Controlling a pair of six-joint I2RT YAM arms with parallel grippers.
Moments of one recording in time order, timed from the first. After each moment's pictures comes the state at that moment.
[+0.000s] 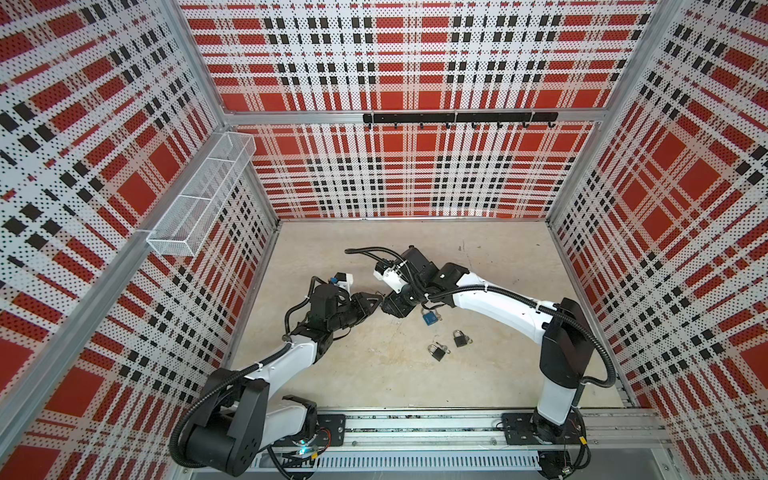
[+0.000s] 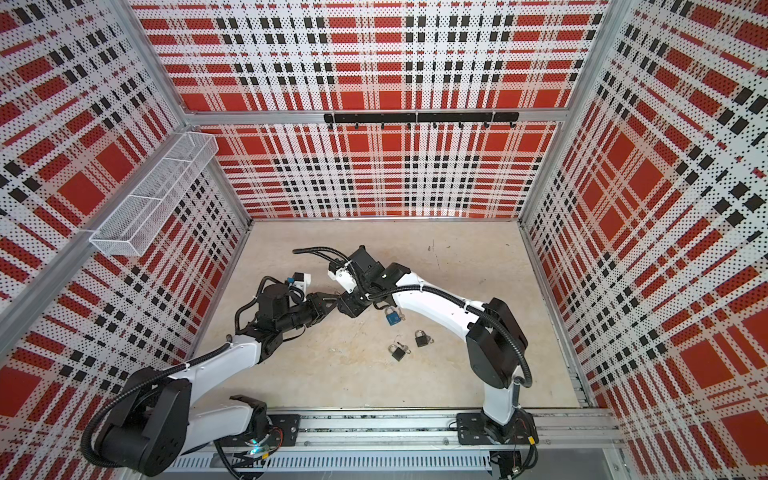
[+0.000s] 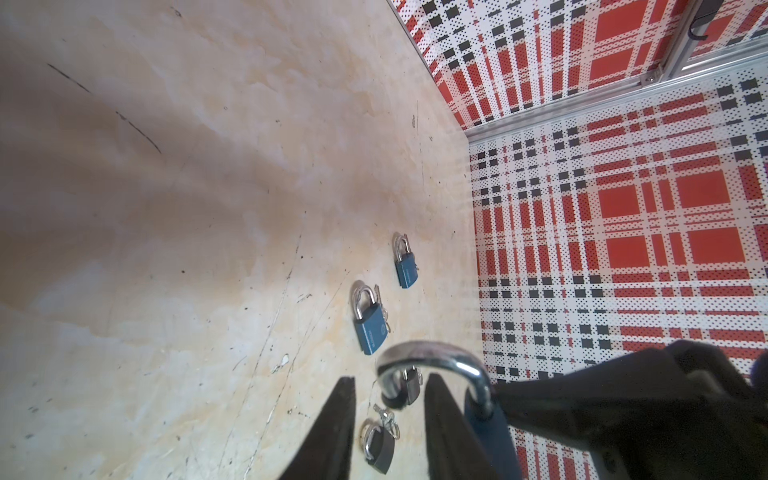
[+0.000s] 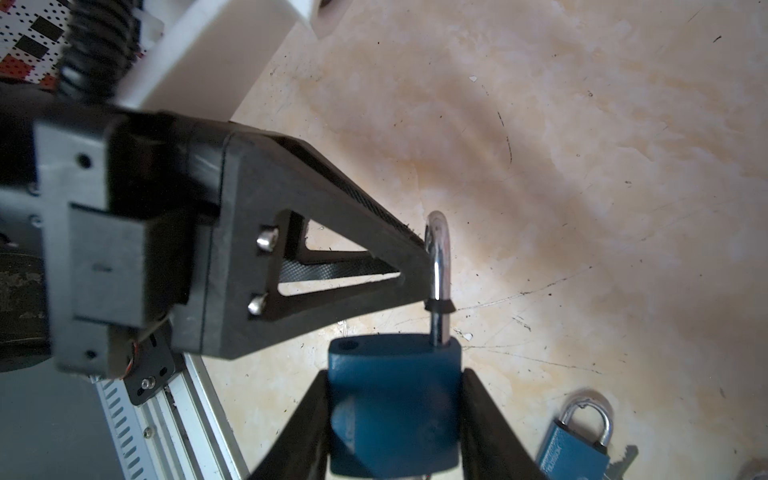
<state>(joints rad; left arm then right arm) -0.28 1.23 0.44 0.35 0.54 -0.94 0.89 1.83 1.56 -0.65 -0.22 0.08</state>
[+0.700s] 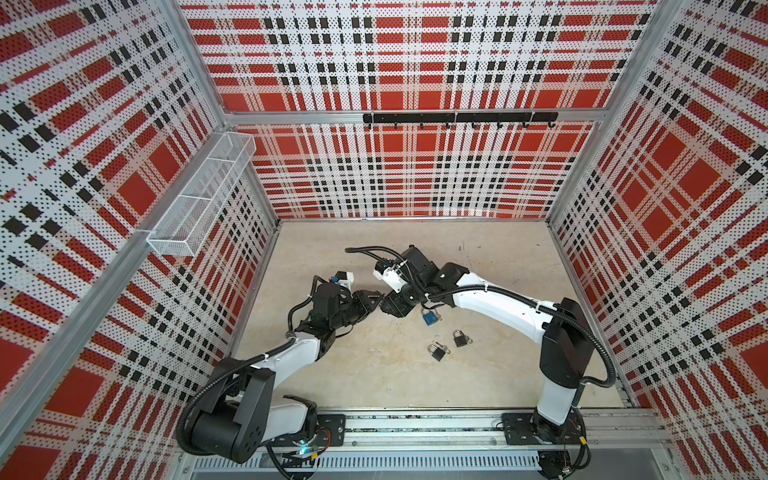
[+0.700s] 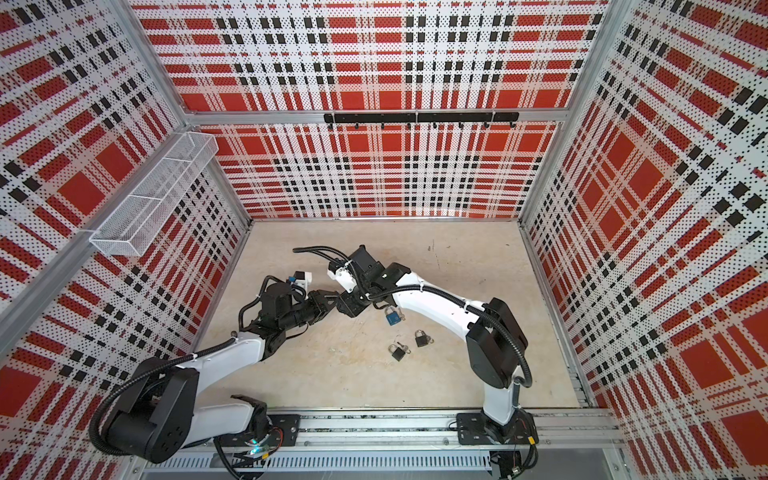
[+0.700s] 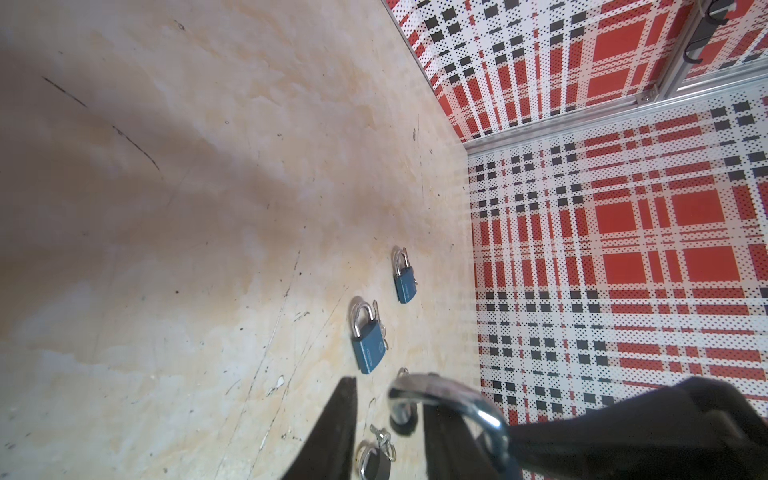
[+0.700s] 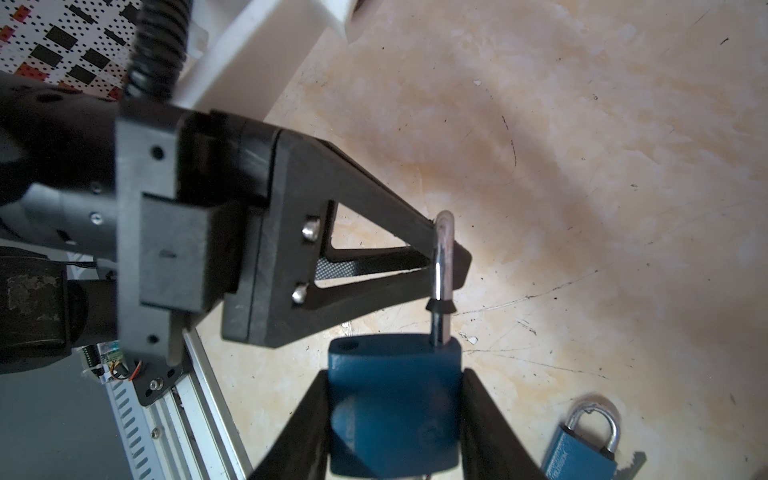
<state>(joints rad) -0.29 1.29 0.45 0.42 0.51 -0.98 0.89 1.83 1.56 -0.64 -0.24 0.09</state>
